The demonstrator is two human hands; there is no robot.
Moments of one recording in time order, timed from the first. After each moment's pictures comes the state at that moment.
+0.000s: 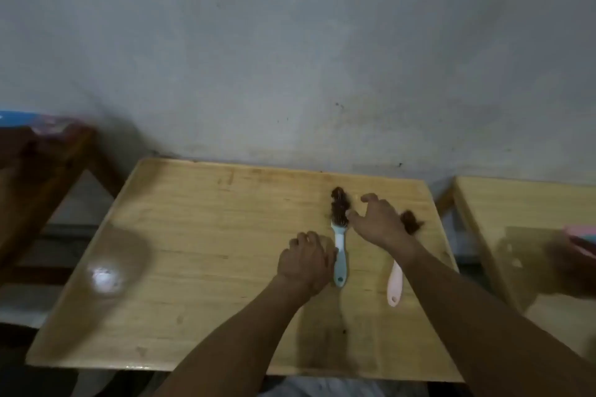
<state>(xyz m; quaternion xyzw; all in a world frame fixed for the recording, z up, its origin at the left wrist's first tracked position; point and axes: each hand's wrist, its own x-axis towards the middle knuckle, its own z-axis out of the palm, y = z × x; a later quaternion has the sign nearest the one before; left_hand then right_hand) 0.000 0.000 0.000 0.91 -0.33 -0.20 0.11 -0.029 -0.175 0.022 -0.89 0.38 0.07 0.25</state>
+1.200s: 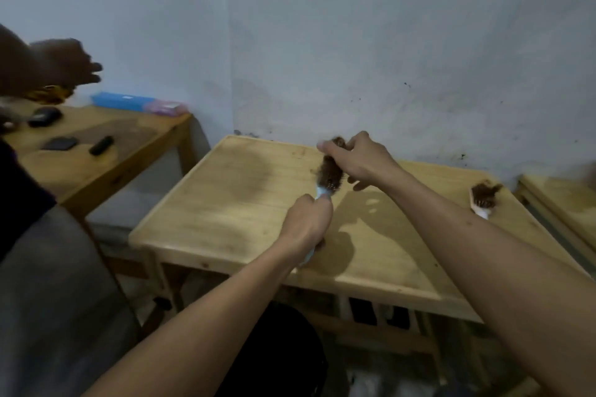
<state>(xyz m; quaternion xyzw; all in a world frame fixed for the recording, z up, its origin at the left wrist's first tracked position) -0.019 0.168 -0.058 0.80 -0.09 -0.20 0.55 -0.014 0.032 0.015 -0.91 0.23 -0.11 0.34</state>
